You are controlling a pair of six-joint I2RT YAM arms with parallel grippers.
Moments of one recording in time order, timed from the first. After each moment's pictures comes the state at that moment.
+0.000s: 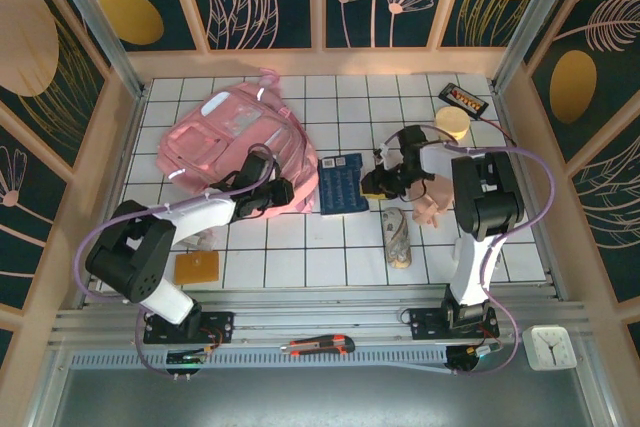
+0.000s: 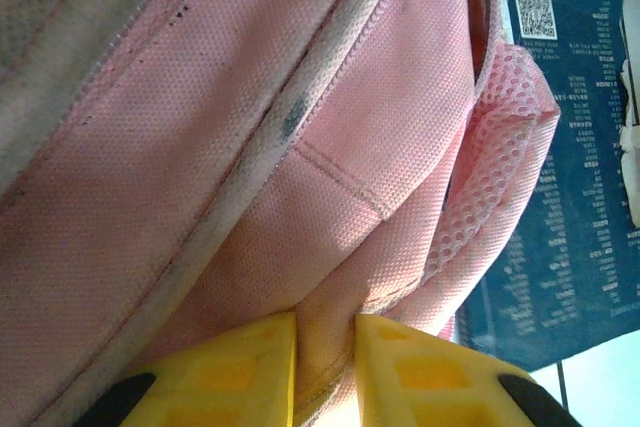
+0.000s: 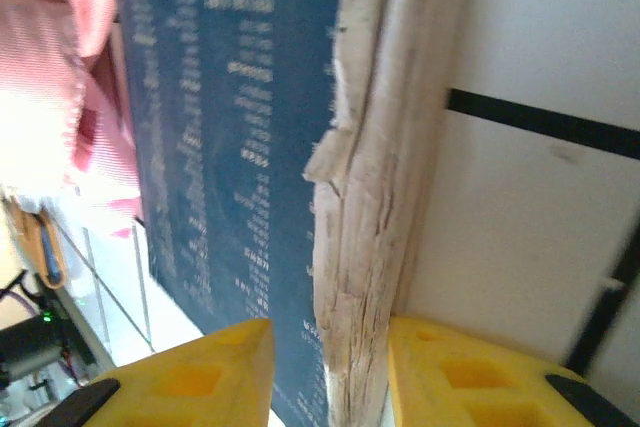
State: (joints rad) left arm -0.55 1.58 0.79 -0.06 0.10 -0.63; right arm 0.24 1.94 1.14 -0.54 -0.76 0.15
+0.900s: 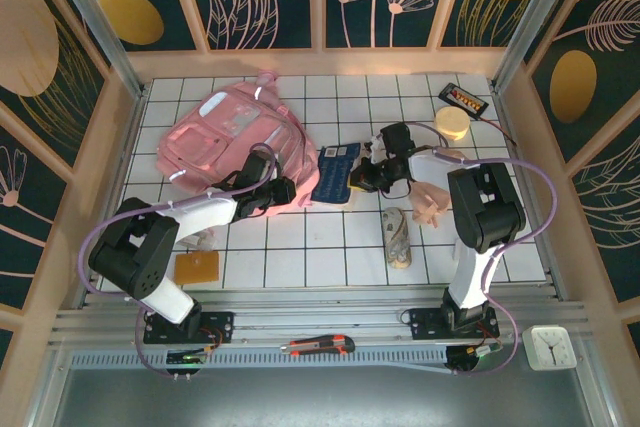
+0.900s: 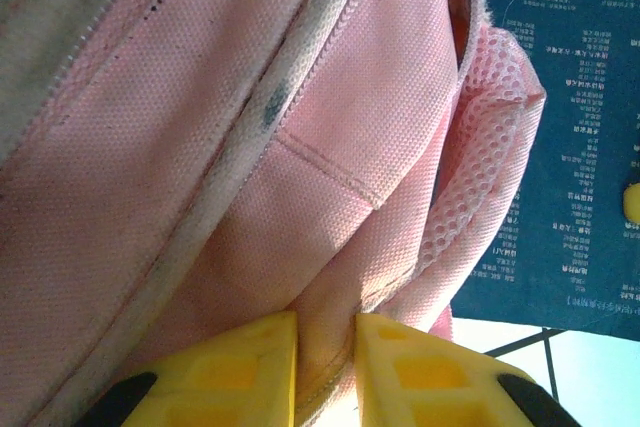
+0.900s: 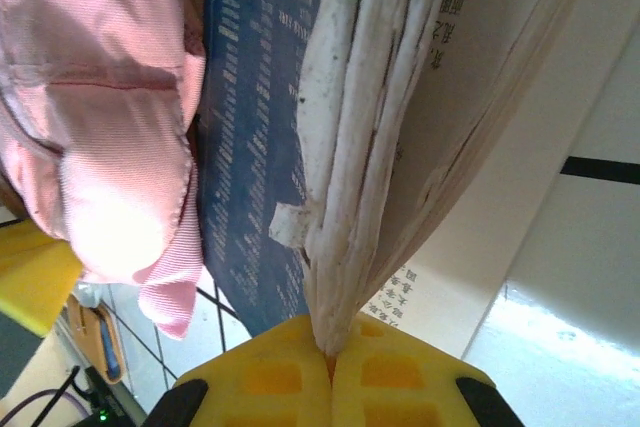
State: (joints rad) left arm -0.55 1.59 0.79 -0.03 0.11 -0.62; right arm 0.36 1.85 1.09 -0.32 -0.63 0.52
